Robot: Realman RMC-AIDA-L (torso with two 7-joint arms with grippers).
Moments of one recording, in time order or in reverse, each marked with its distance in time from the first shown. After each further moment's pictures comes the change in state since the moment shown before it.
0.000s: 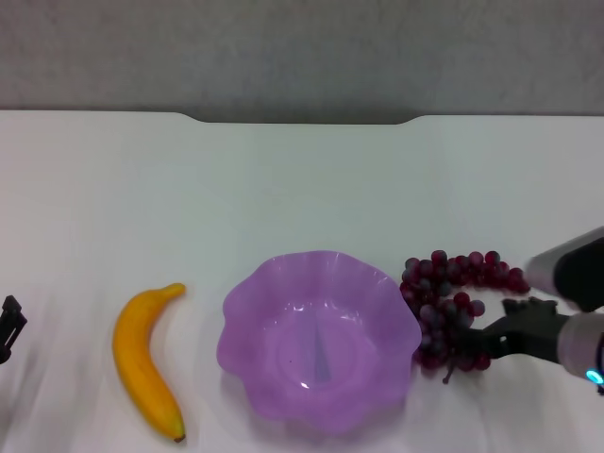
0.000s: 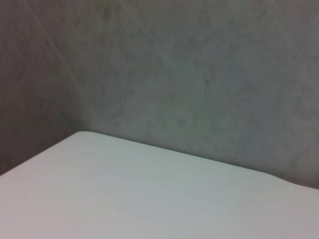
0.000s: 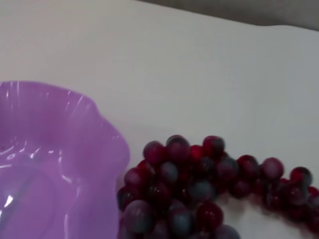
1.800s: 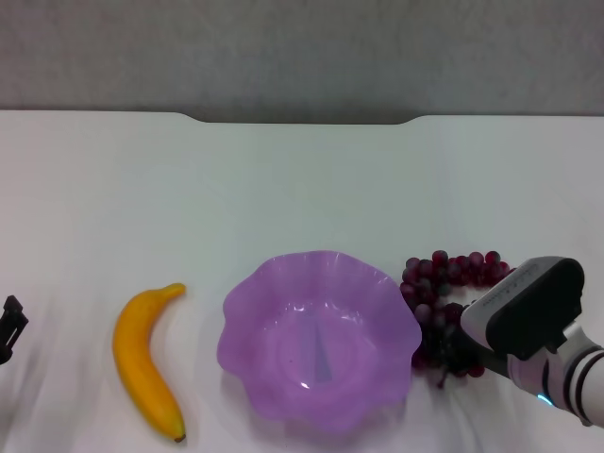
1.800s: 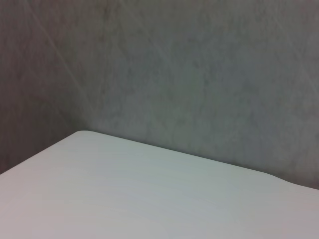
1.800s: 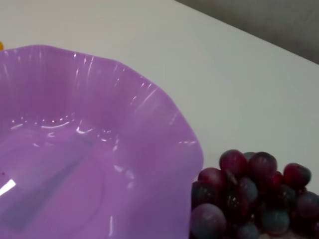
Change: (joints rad) left arm 0.000 -0.002 0.000 -0.002 0.000 0.000 0.000; right arm 0.091 0.006 -0.234 -0.222 -0.003 -0.326 -0.048
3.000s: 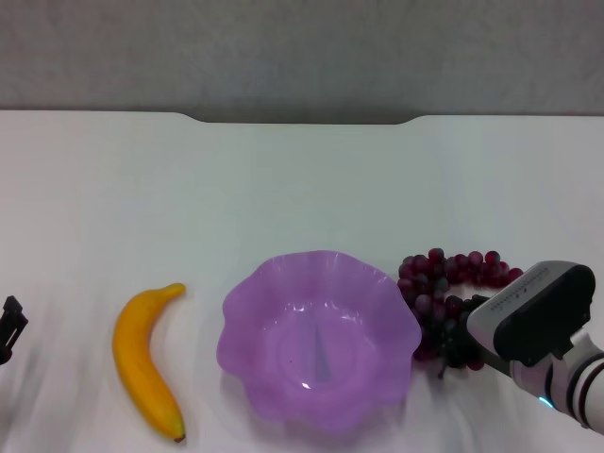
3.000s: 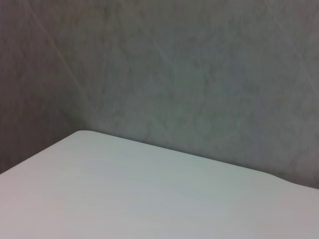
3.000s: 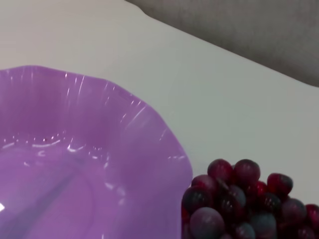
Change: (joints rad) left arm 0.001 0.000 0.000 0.000 0.000 0.000 0.000; right arm -0.031 0.000 -0.026 -0.003 0.004 -0.105 0.004
